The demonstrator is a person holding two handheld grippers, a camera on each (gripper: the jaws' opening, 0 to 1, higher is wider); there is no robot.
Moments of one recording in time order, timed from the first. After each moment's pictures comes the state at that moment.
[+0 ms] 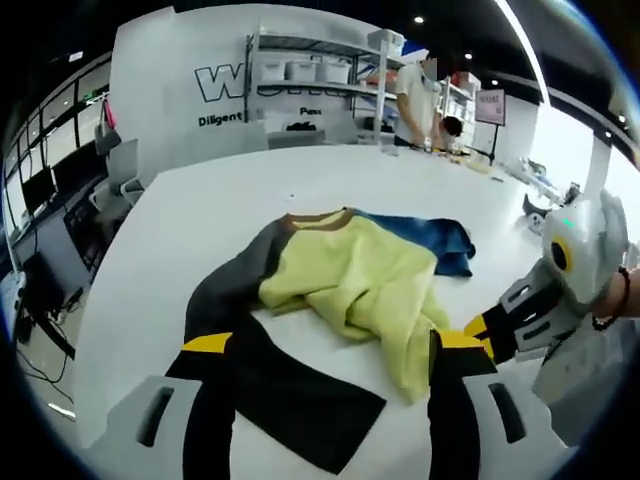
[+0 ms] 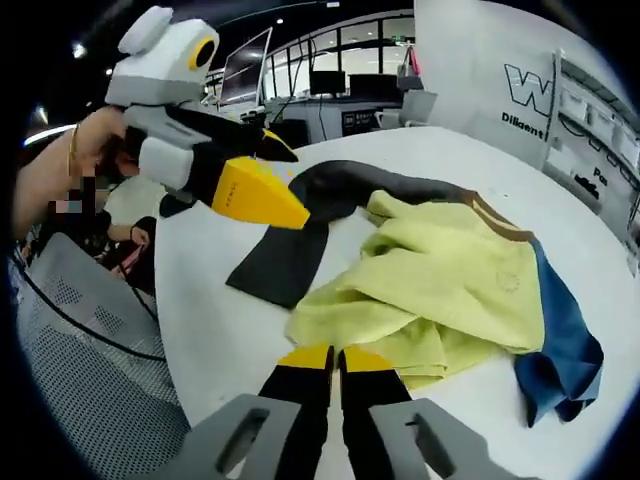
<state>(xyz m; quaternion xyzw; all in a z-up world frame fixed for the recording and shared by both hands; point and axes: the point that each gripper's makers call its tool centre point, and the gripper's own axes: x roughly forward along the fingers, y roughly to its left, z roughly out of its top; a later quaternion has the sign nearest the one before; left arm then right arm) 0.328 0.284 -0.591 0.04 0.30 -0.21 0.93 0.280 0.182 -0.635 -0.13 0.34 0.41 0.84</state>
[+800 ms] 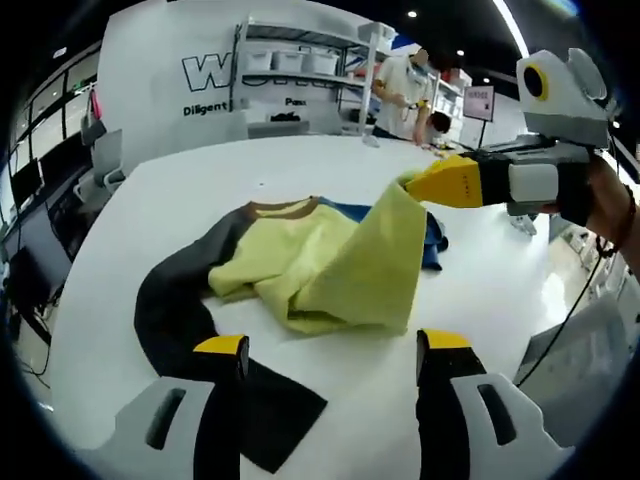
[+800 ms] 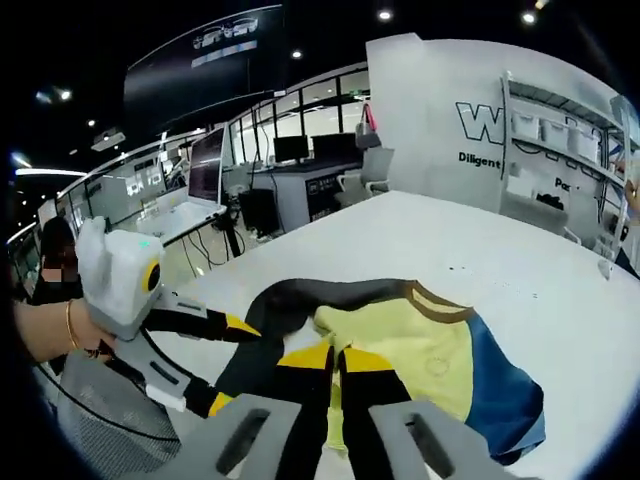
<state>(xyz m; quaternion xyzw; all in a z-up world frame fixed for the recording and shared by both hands) 0.307 0.226 -0.599 0.02 0.32 -0.24 0.92 0.345 0.166 -0.522 -0.06 0.24 0.36 0.90</state>
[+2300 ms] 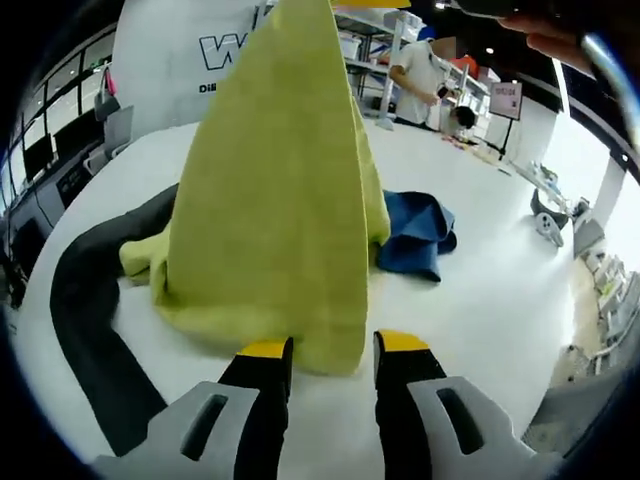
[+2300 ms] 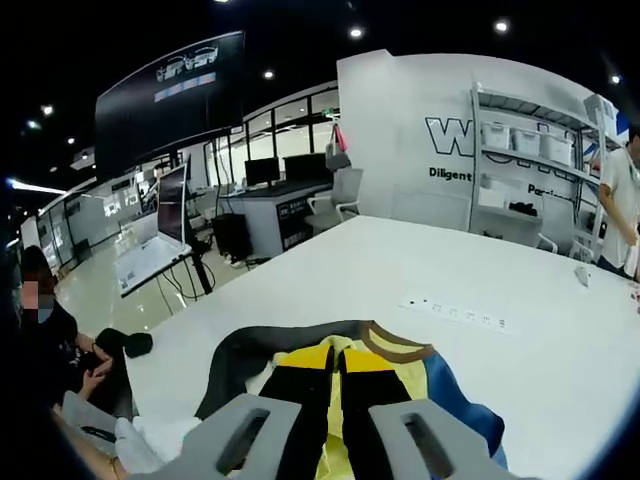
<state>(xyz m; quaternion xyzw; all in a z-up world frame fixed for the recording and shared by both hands) 0.327 0.137 -0.656 0.00 0.35 -0.19 0.92 0.400 0.137 -0.475 -0.03 0.21 0.31 0.93</state>
